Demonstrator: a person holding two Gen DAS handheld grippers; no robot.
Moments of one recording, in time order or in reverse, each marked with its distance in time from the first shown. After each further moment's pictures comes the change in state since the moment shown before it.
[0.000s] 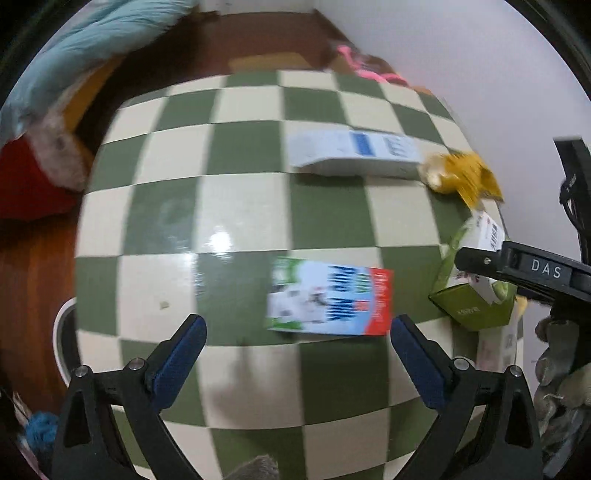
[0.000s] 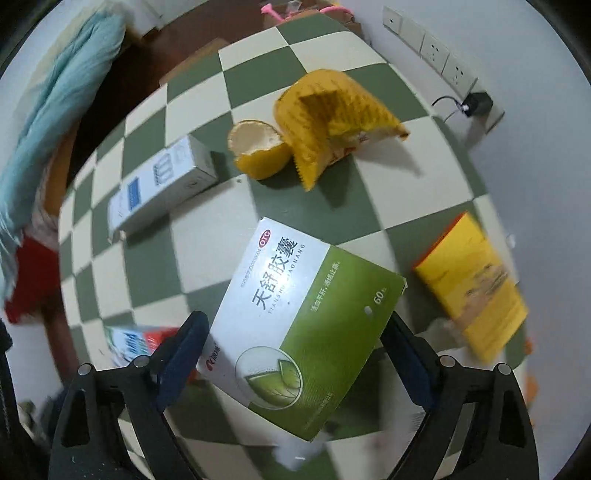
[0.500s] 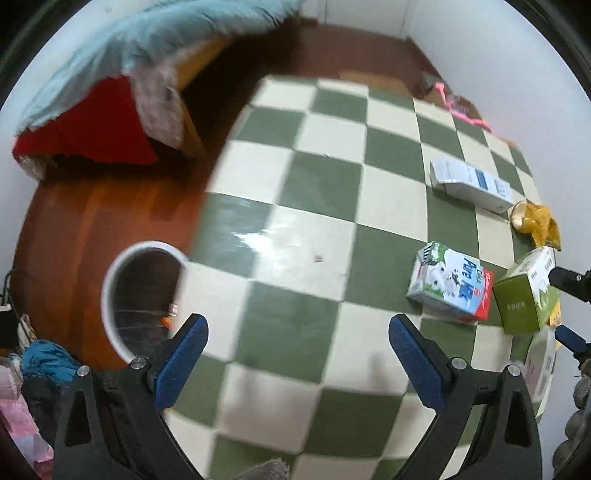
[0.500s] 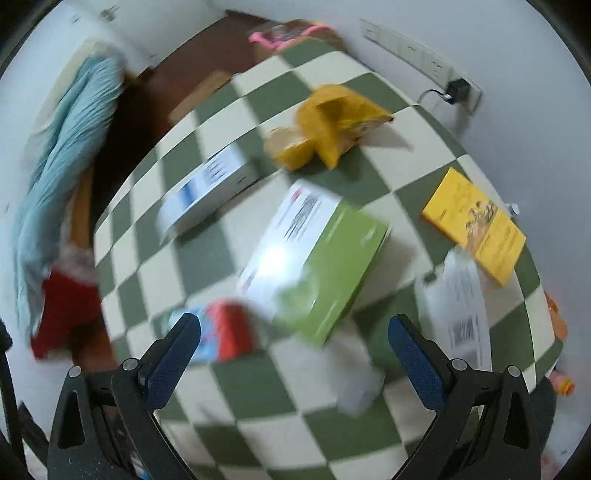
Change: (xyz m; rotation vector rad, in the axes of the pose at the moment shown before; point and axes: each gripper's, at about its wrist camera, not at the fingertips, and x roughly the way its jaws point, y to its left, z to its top) left arm -0.026 0.086 -0.045 -0.286 -0.065 0.199; right arm -0.026 0.015 -0.030 0.207 -0.116 0.101
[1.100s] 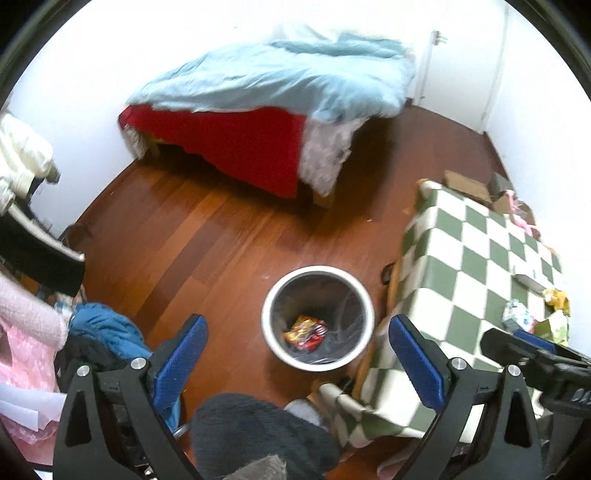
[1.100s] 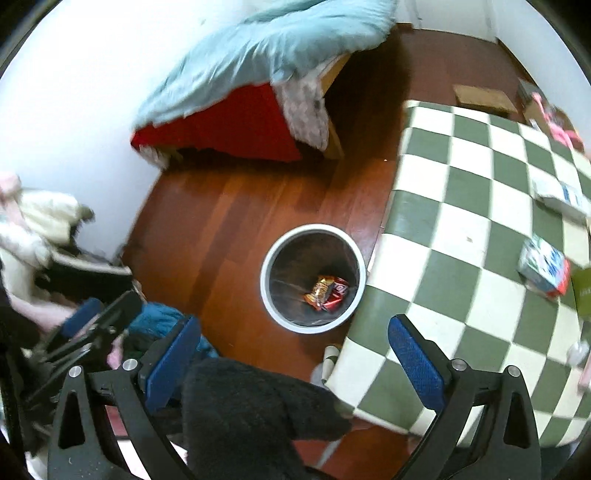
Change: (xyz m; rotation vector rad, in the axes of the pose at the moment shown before) left arm -0.180 0.242 -0.099 -0.250 -0.291 0.152; right arm -0.086 0.256 -0.270 -0.776 0.100 0.374
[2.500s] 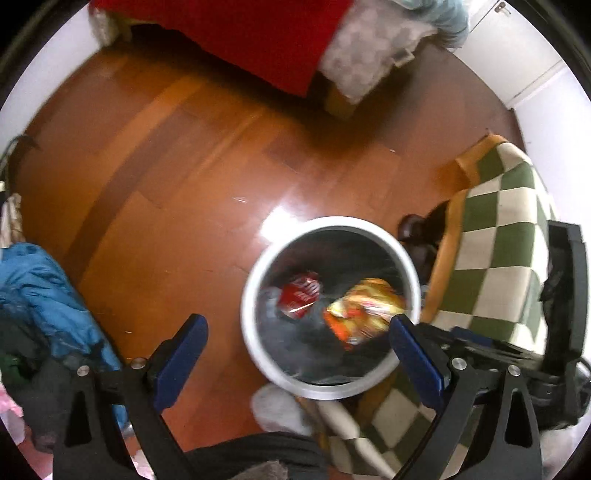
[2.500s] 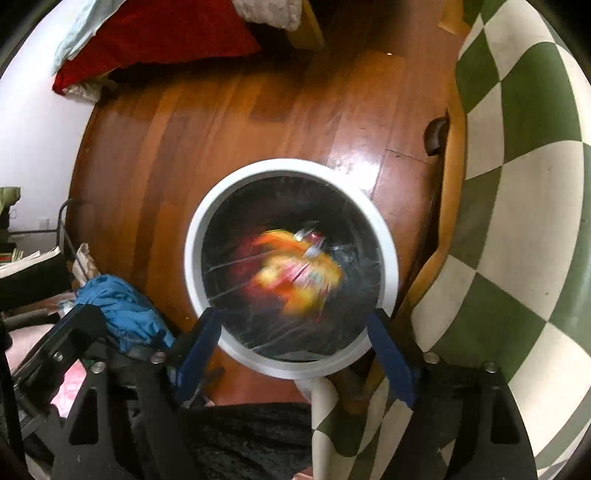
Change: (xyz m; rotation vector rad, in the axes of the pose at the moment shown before) left arm 0.252 0.076 0.015 -0.181 0.395 -0.098; right arm 0.349 -0.002 0.070 0.007 0.452 -0.151
